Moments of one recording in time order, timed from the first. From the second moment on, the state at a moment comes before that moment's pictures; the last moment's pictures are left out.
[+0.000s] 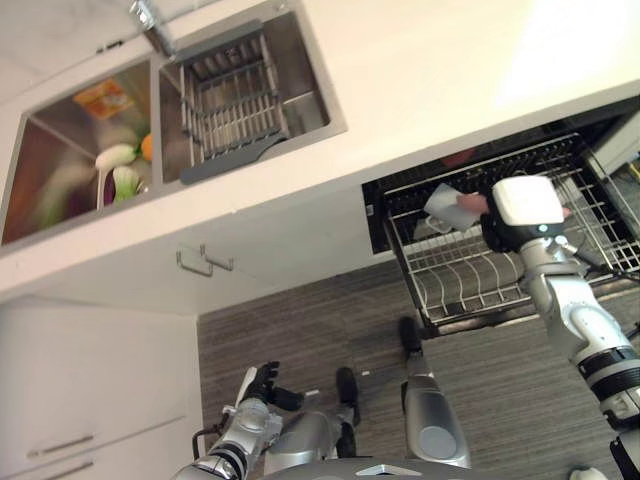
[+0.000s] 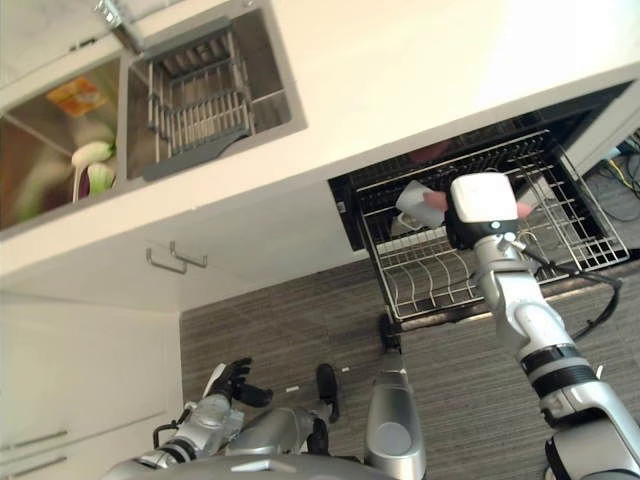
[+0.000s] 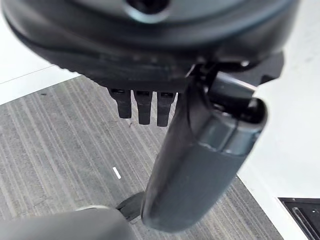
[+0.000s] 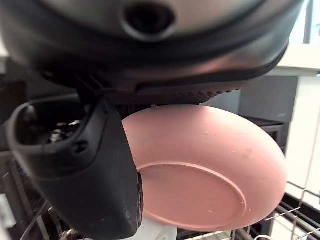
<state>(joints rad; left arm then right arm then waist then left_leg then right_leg) -0.15 0.10 -0.25 1.19 0.02 -0.09 0.26 -0.34 -0.81 0.32 0.31 -0.82 0.10 -0.29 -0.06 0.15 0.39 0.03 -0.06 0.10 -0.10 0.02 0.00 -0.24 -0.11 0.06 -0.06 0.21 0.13</state>
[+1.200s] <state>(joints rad) -0.05 0.14 -0.23 1.23 0.03 -0.07 0.26 0.28 -0.34 -0.20 0.54 -0.38 0.36 -0.28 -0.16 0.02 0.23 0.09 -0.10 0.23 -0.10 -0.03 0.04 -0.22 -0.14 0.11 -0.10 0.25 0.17</state>
